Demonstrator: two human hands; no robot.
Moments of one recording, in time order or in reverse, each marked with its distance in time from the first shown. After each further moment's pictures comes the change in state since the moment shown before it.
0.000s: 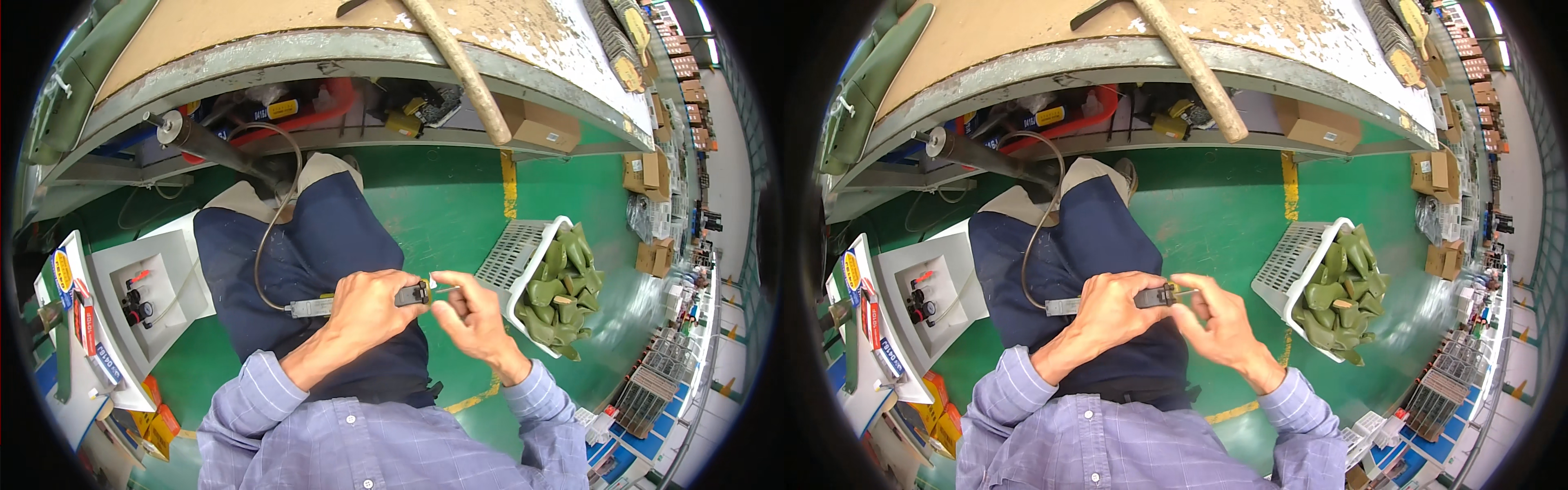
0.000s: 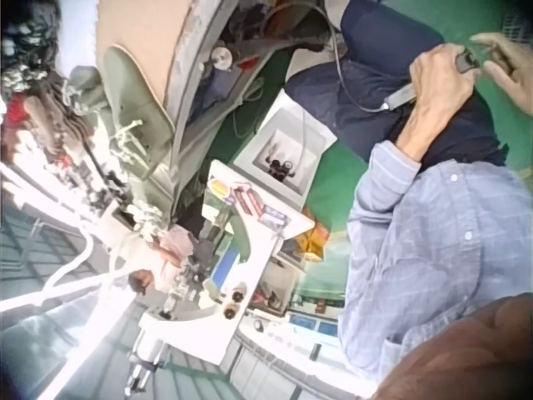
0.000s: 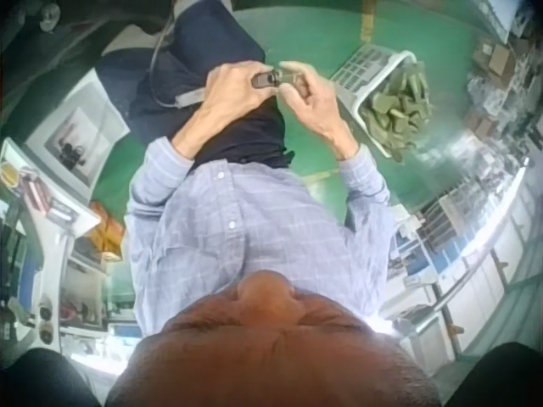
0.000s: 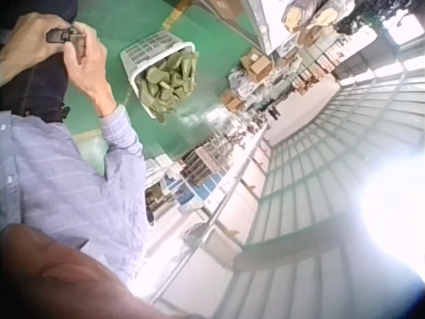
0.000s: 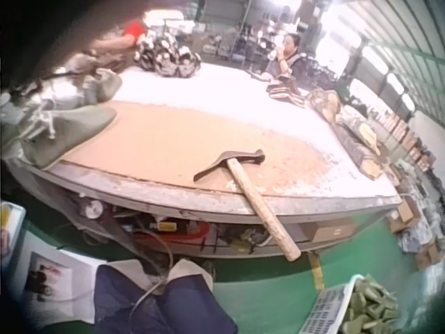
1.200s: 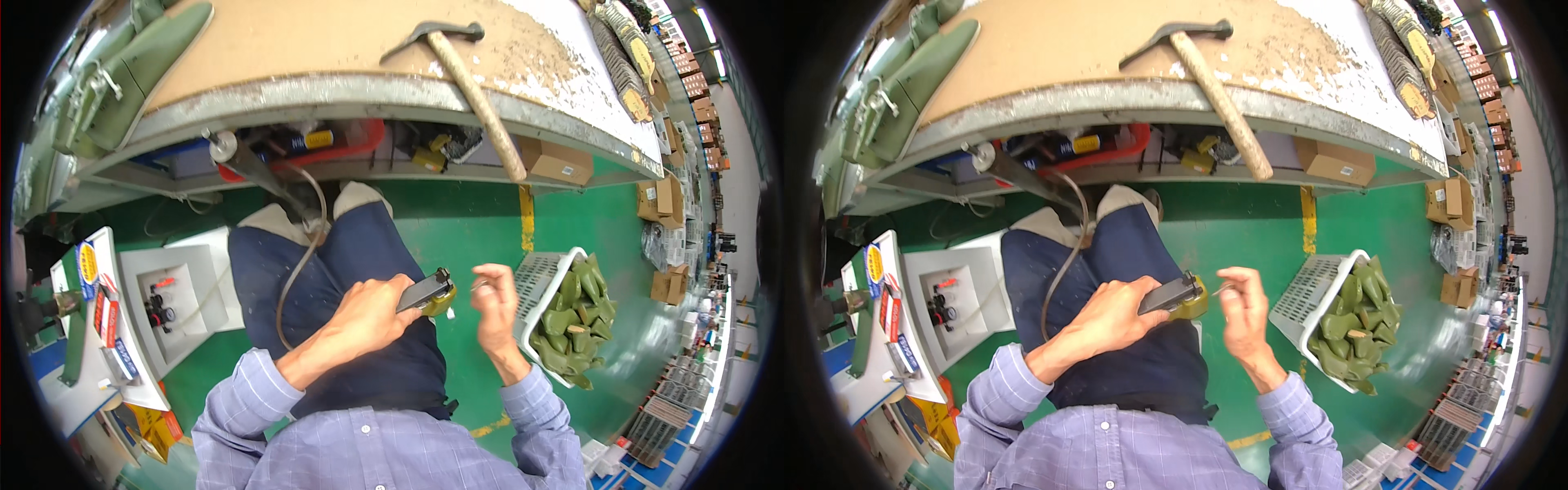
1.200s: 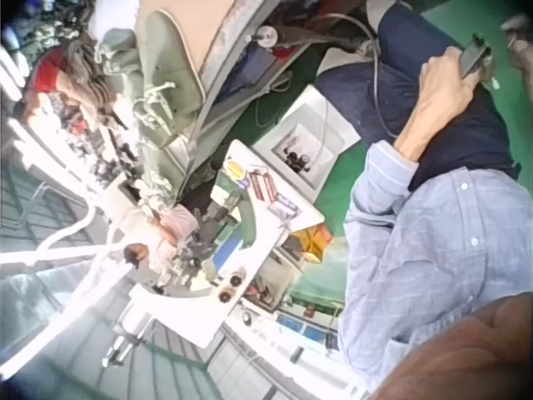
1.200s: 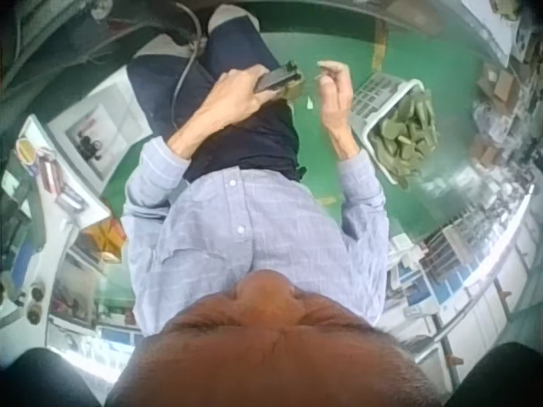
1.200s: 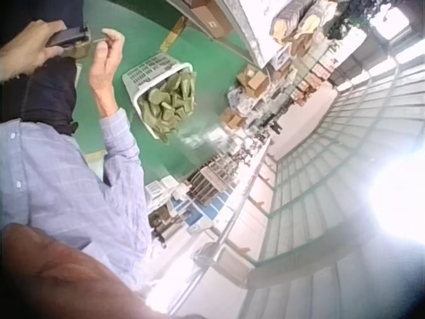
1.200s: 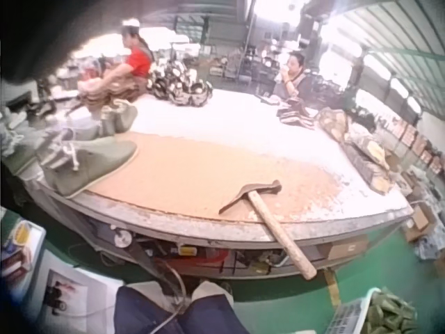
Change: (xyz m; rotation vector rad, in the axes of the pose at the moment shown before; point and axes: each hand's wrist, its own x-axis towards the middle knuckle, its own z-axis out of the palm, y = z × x) left_hand -0.001 0.007 -0.051 0.133 -0.161 -0.097; right_hand 0.024 0.025 0.017 0.388 0.334 -0.021
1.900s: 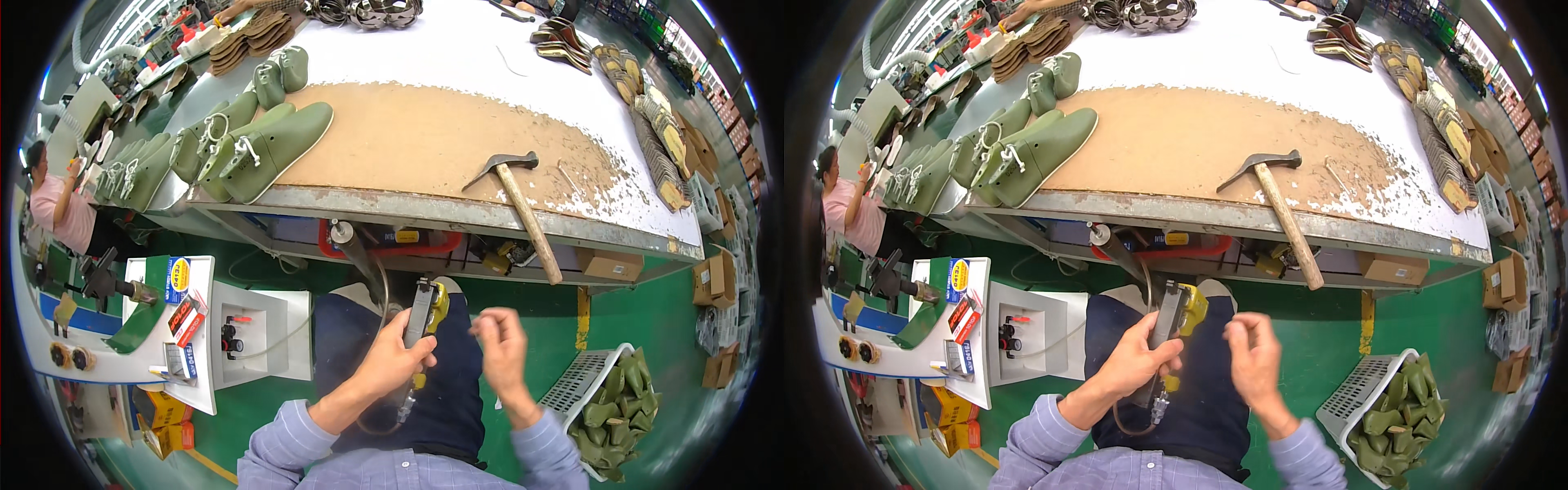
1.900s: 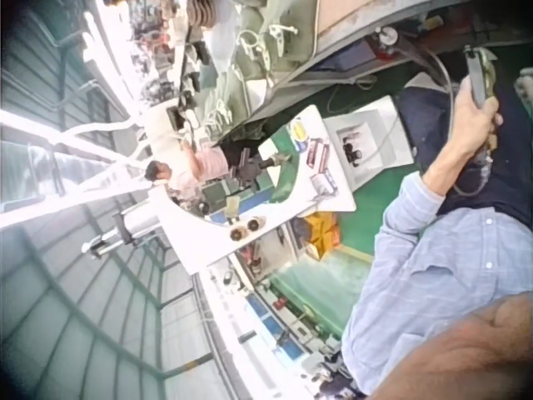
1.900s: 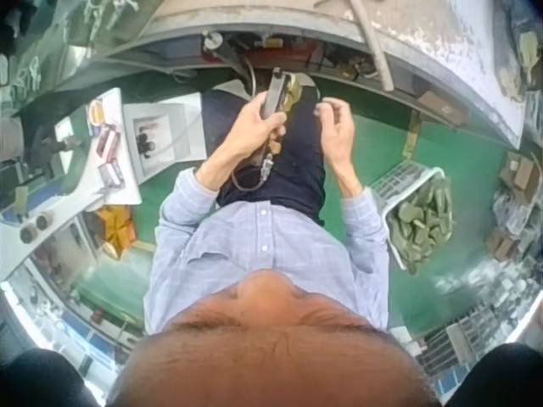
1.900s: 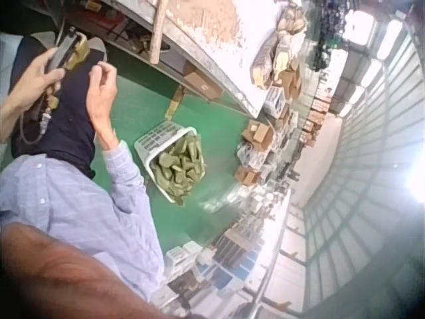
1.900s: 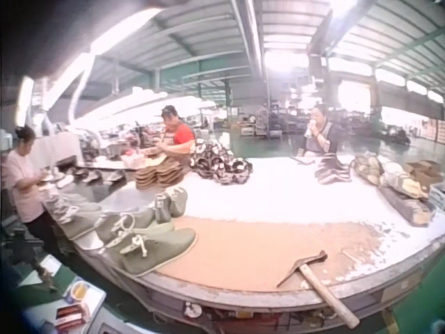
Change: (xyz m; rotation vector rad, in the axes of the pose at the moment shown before) left_hand -0.042 0.026 -0.056 -0.854 0.373 -0.175; right_hand 0.049 -0.049 0.072 0.046 -0.073 -0.042
